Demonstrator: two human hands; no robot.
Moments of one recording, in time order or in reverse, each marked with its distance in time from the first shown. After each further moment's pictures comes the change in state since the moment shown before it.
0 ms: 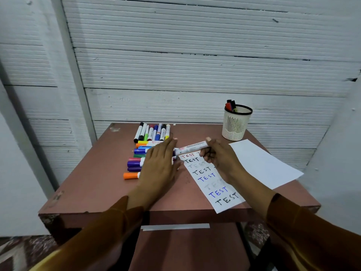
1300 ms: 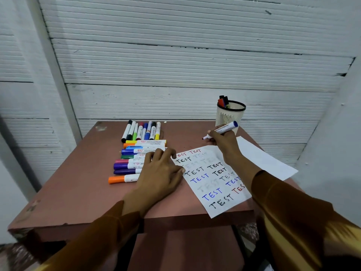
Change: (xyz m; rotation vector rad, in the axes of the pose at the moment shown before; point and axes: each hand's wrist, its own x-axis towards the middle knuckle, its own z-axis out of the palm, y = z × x) left_hand -0.002 0.006 0.024 0.007 -0.199 0.107; right_hand 0.064 0.008 -0.044 -0.200 0.276 -0.101
